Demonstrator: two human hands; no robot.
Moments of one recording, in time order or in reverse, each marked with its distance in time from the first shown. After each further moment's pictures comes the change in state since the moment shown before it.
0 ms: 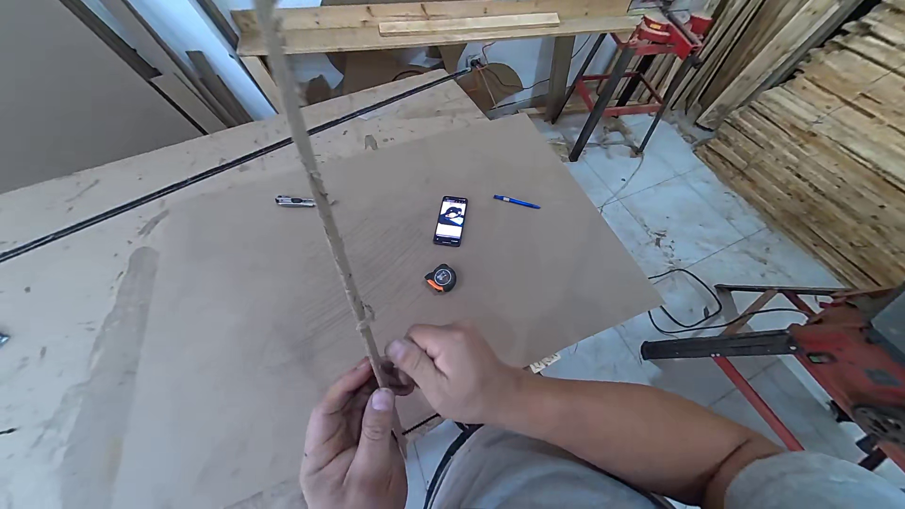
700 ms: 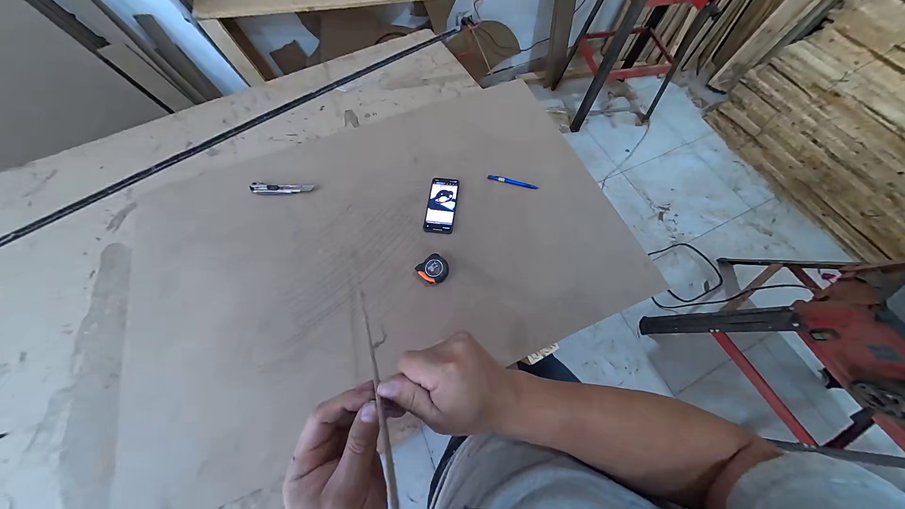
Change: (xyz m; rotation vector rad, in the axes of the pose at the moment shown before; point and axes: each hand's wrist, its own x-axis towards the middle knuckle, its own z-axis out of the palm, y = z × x) left_hand 0.000 -0.013 -0.009 0.040 -0.059 -0.270; right_hand -0.010 0.046 -0.010 -0.196 -0.011 -0.220
